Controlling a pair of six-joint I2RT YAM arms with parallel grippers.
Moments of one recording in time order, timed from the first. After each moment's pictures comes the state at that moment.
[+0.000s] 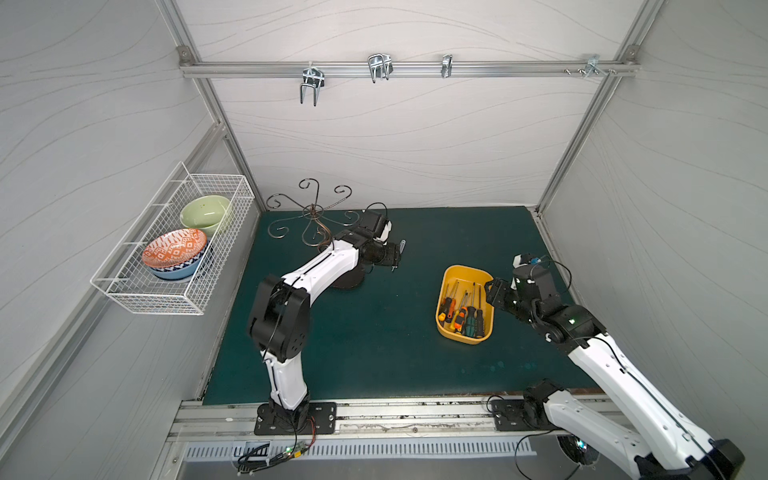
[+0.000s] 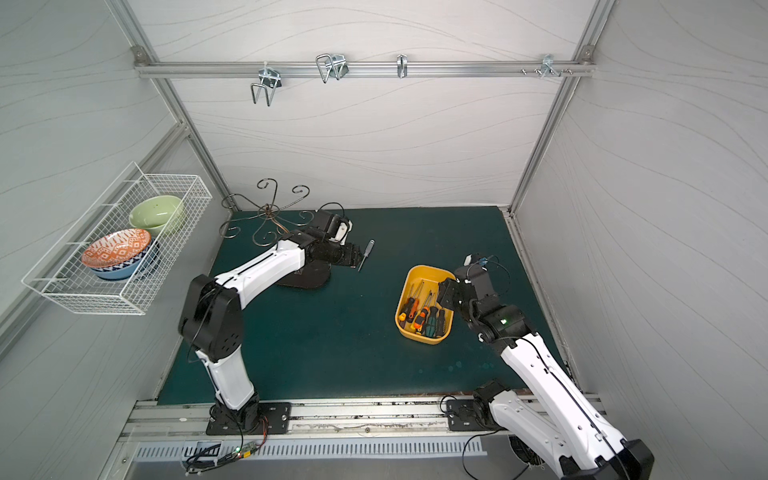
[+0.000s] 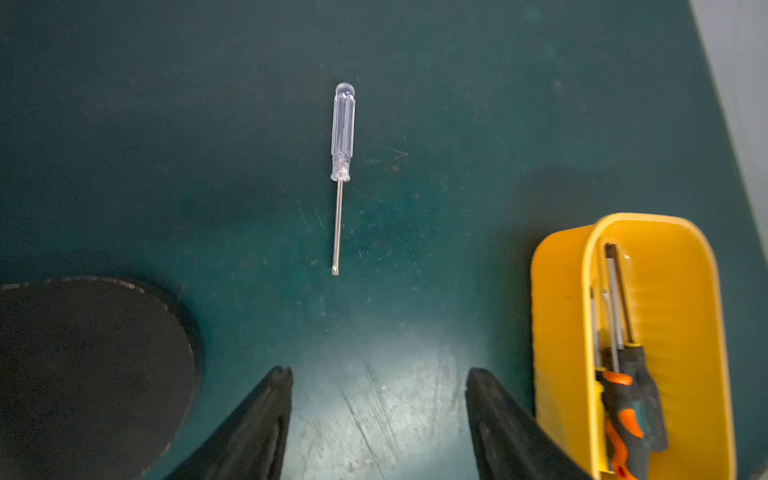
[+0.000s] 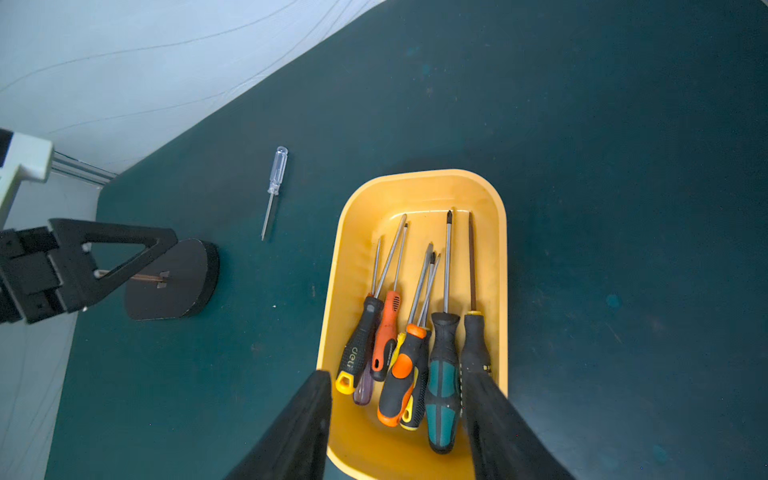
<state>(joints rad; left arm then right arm) -0.46 1.91 1.55 -0.64 0.14 -0.27 0.50 0.85 0.84 -0.72 0.16 0.68</state>
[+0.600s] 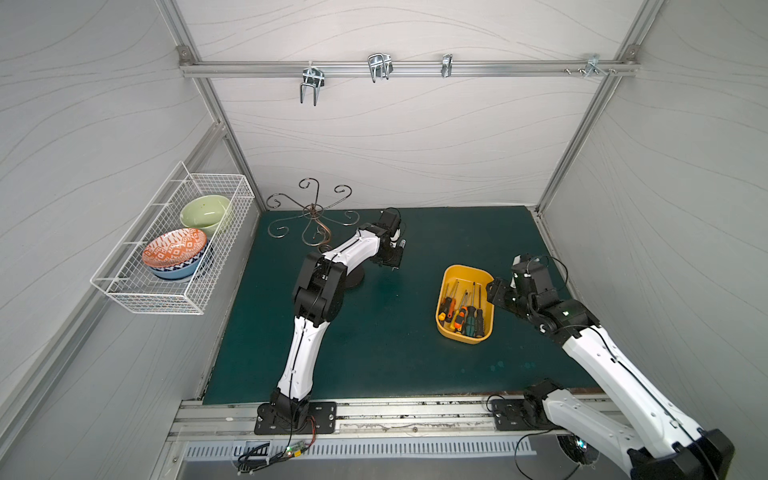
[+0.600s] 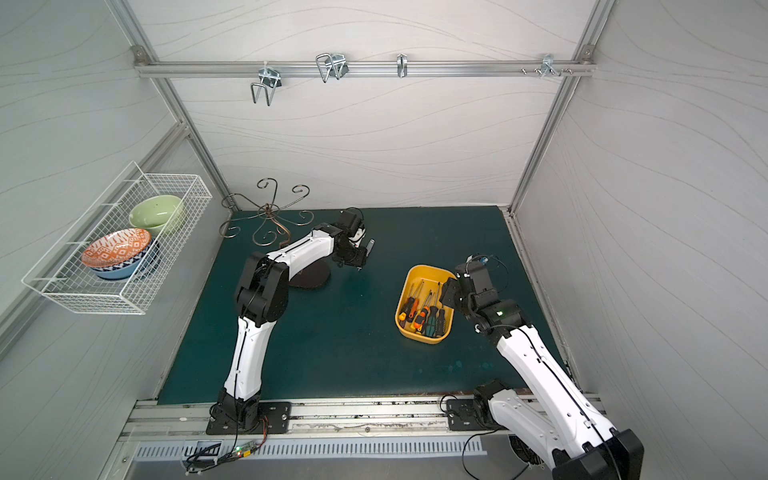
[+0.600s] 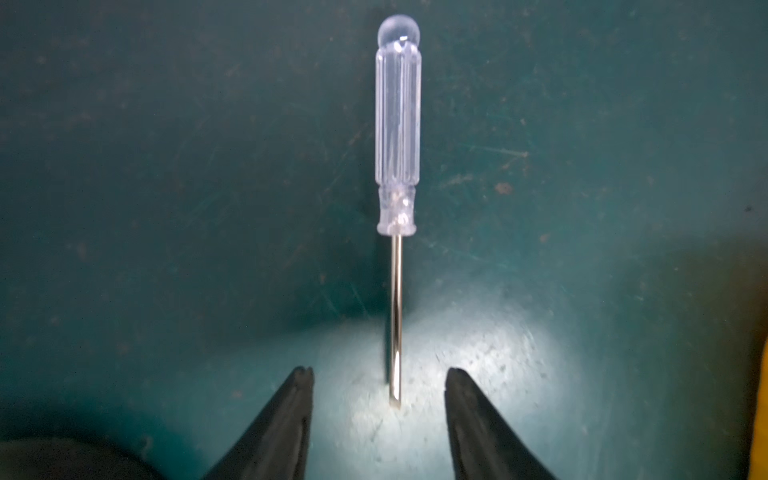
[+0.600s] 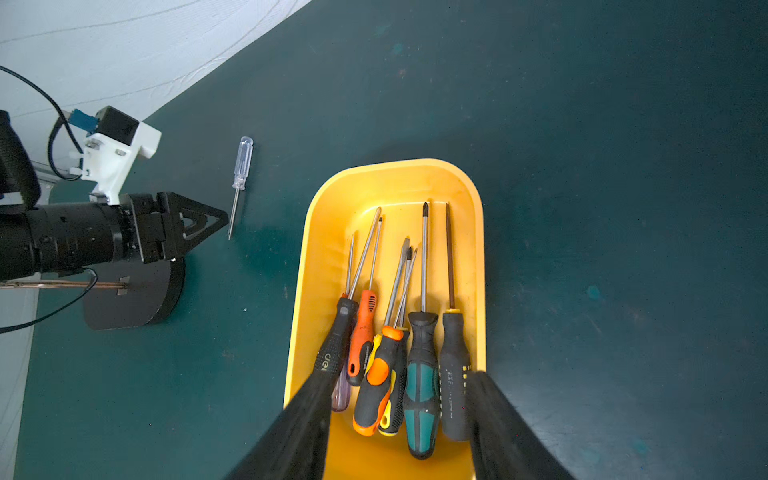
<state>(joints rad) -0.46 2.30 1.88 -0.76 0.05 -0.17 0.43 0.90 0.83 -0.72 0.13 0.66</state>
